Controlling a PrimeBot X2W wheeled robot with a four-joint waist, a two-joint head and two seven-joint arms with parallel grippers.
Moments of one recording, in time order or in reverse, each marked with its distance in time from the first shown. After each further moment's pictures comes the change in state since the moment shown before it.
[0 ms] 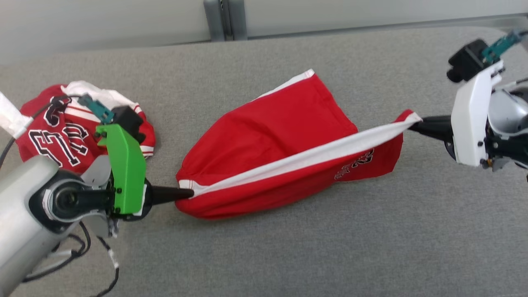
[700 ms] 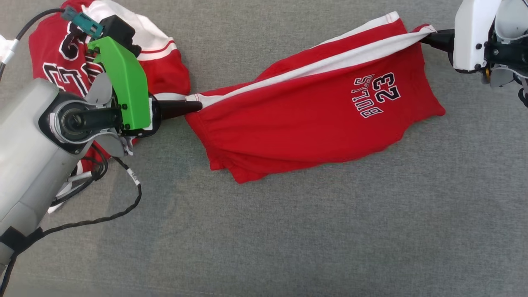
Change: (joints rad) left arm -0.228 -0.237 0.082 0.371 0.033 -0.100 -0.031; right arm -0.340 0.240 -0.090 0.444 -0.183 0.000 0.067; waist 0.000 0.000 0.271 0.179
